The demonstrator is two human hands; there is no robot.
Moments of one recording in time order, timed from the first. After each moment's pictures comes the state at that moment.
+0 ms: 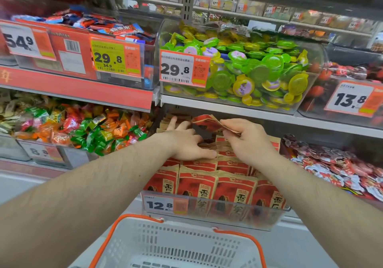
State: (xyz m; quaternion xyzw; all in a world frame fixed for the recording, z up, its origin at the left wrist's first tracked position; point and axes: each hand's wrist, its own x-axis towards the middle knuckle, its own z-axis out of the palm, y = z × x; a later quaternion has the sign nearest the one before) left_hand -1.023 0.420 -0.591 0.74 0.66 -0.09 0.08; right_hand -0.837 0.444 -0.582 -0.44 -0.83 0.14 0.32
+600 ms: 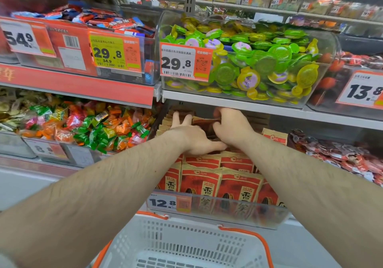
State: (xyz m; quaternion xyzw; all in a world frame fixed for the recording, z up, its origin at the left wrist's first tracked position) left_hand -1.004 0.428 -0.590 0.69 0.71 -0.11 0.09; right_hand -0.885 0.494 -0.591 -0.52 -0.83 0.09 0.18
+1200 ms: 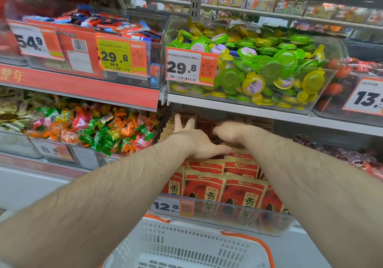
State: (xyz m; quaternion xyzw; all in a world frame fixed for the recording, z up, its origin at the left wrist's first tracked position) left_hand -1.003 0.427 -0.589 0.66 0.74 -0.11 0.10; right_hand -0.901 0.516 -0.583 -0.53 -0.84 0.12 -0.07
